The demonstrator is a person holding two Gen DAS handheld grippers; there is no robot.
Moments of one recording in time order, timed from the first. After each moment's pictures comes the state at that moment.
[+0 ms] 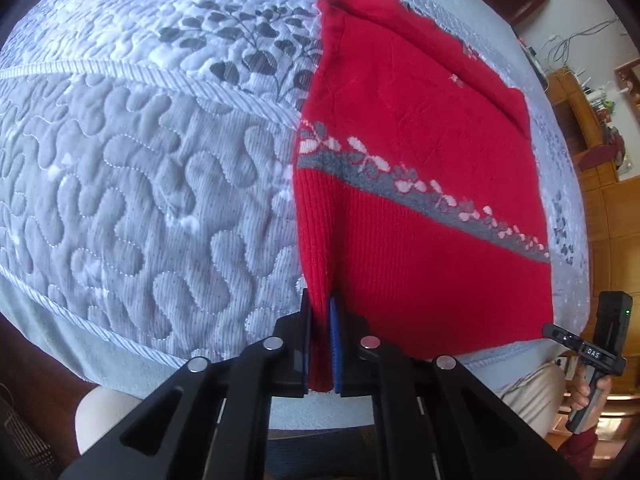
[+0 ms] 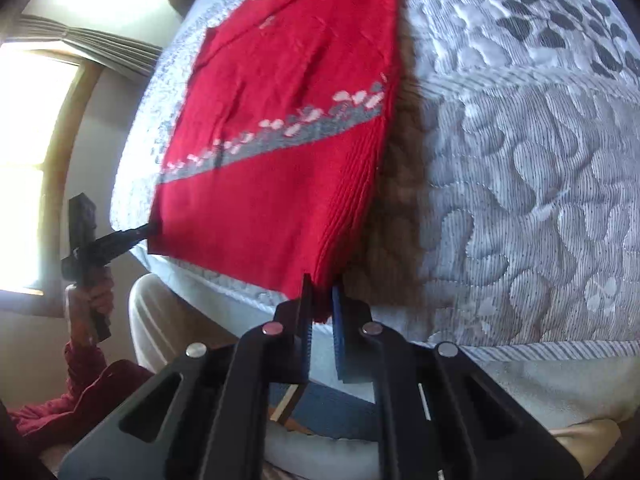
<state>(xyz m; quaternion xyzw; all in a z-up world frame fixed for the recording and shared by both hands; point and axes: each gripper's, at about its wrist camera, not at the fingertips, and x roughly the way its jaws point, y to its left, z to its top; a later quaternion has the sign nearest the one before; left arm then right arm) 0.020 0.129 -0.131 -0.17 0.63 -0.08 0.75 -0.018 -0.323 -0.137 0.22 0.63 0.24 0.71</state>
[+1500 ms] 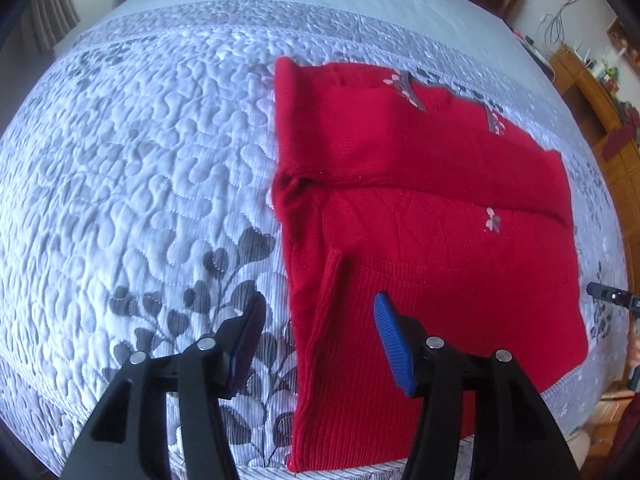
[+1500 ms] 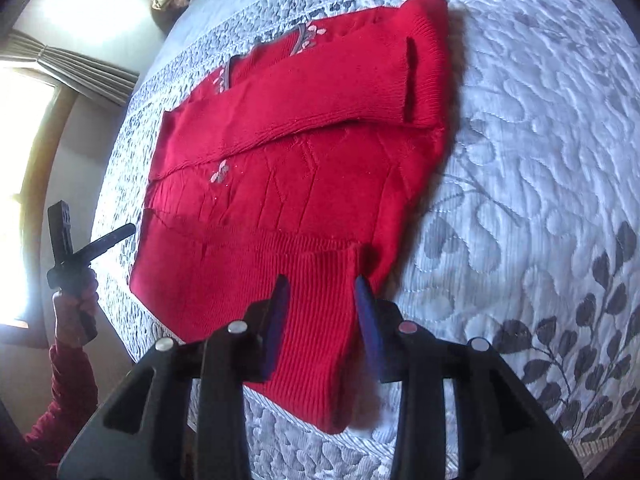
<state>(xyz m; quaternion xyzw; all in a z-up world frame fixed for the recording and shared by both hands) 0.244 0.098 -0.125 -0.05 0.59 -0.07 0.80 0.218 -0.347 -0.128 0.17 0.63 0.21 0.73</state>
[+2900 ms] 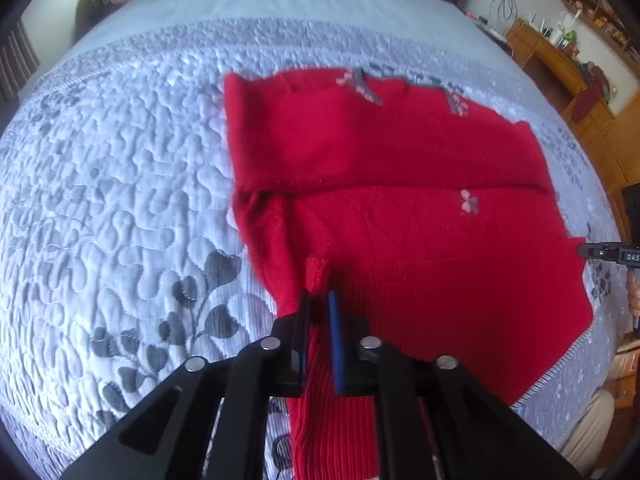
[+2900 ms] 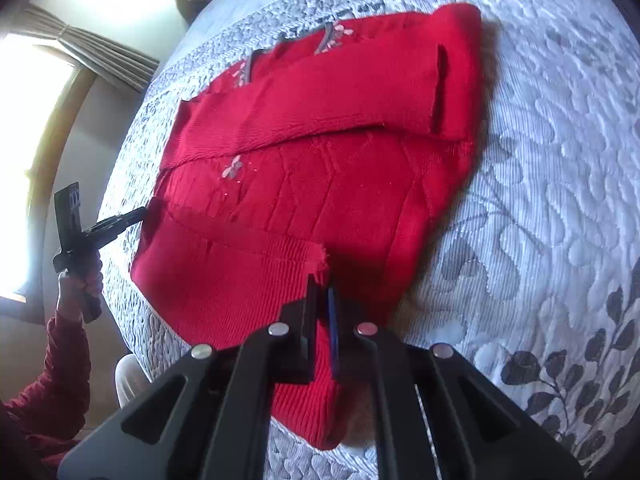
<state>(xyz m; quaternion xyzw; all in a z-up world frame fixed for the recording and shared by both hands) 0.254 0.082 -0.139 0.00 0.57 -0.14 0.81 0.221 -0.339 -0.135 0.16 0.61 0.24 0.74</state>
